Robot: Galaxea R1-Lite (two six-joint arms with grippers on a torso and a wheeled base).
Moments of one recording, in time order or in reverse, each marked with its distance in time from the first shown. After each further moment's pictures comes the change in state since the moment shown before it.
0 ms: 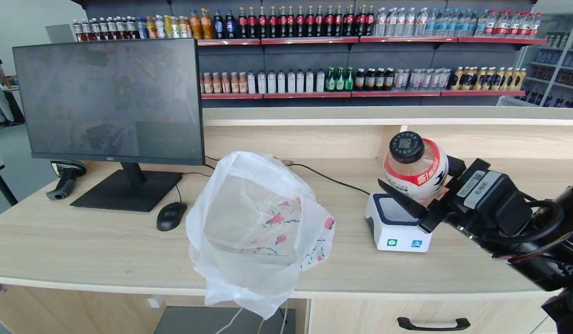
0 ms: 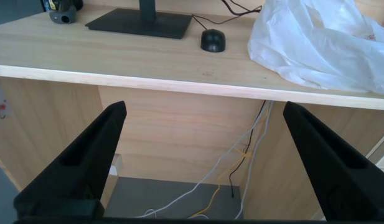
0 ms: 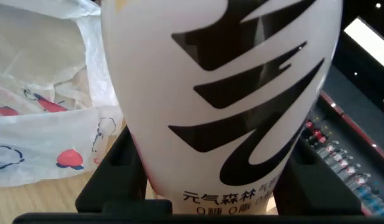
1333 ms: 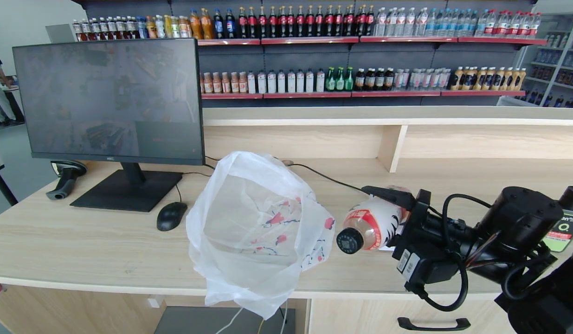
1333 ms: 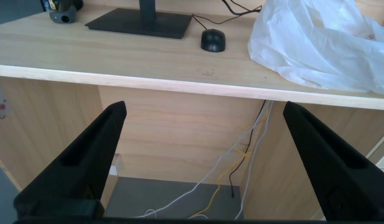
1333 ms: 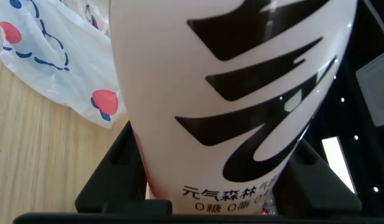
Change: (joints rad) left arm 0.000 0.000 0.000 0.000 0.000 0.000; right arm -0.043 0.213 -0.024 0.000 0.277 -0.580
